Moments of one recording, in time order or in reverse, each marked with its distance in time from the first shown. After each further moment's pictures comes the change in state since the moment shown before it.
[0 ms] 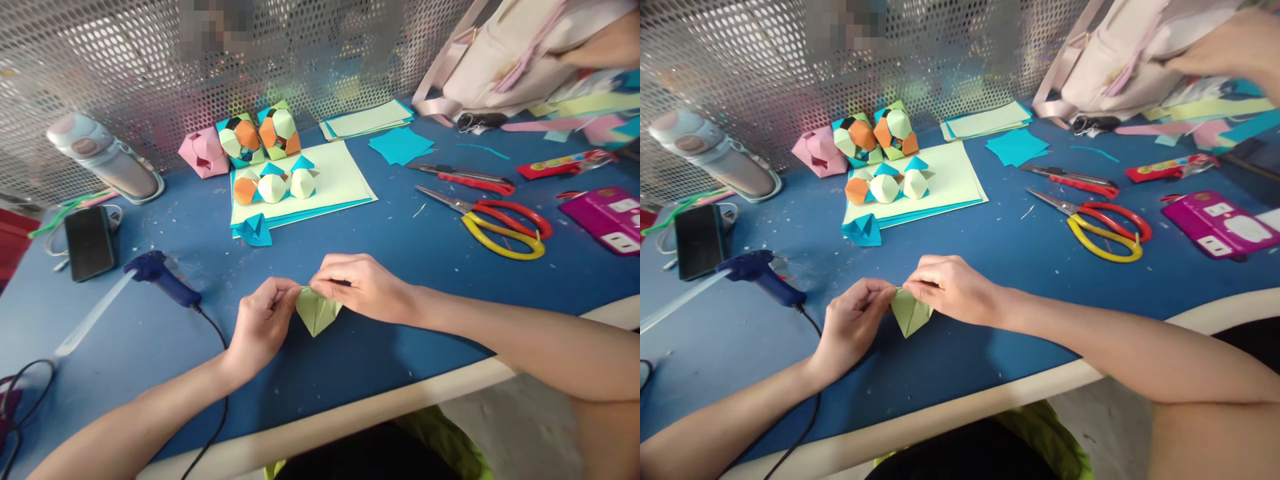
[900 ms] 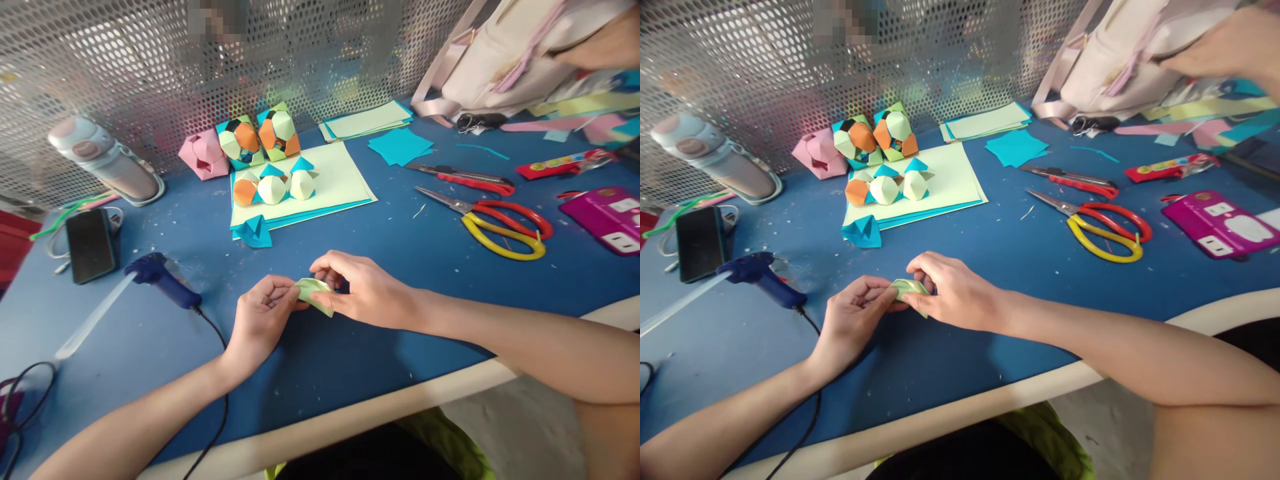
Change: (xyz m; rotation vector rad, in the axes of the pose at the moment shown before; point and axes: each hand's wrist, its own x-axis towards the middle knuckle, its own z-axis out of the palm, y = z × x) left_hand 0.003 -0.003 0.005 -0.452 -0.039 -0.318; right_hand -0.004 -0.002 0.004 -0.039 0.074 0.103
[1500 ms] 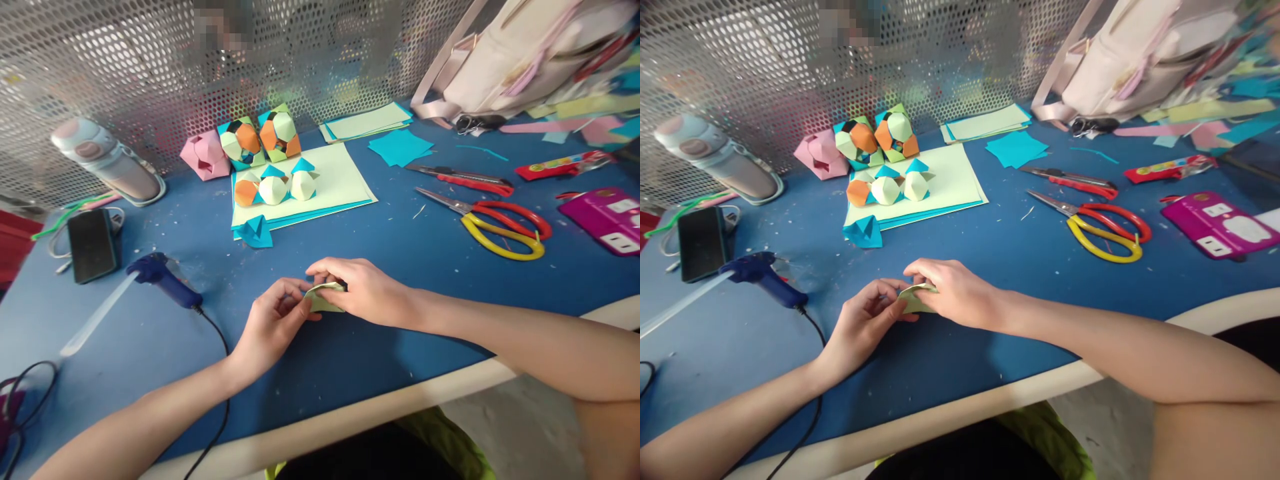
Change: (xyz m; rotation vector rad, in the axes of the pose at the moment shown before) left_hand -0.006 0.005 0.004 -0.117 -0.218 0.037; right_hand 0.001 0.004 0.004 0.012 -0.055 0.065
